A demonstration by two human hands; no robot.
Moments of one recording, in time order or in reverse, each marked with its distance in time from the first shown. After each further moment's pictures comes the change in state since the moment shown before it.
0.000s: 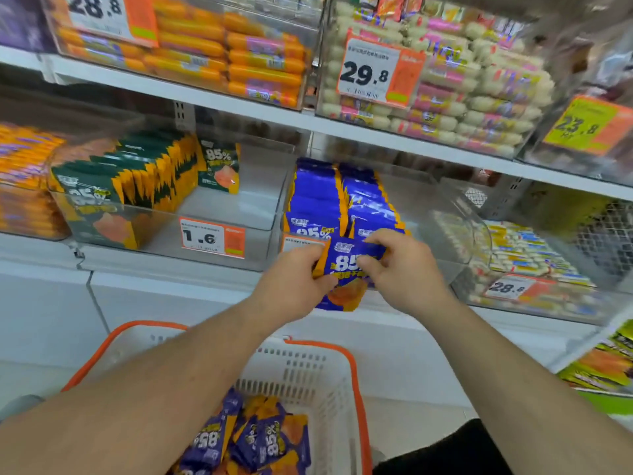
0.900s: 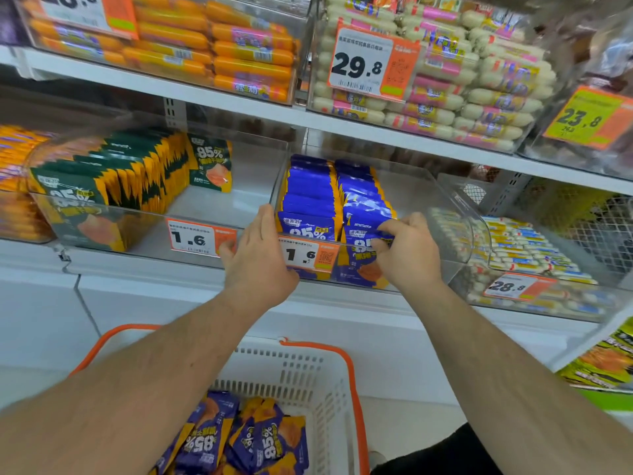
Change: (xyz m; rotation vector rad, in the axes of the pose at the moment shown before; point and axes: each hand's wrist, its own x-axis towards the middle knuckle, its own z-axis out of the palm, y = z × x) left_hand 0.025 -0.028 -0.005 0.362 0.291 -0.151; right_hand 0.043 0.041 0.012 -0.279 0.147 0.123
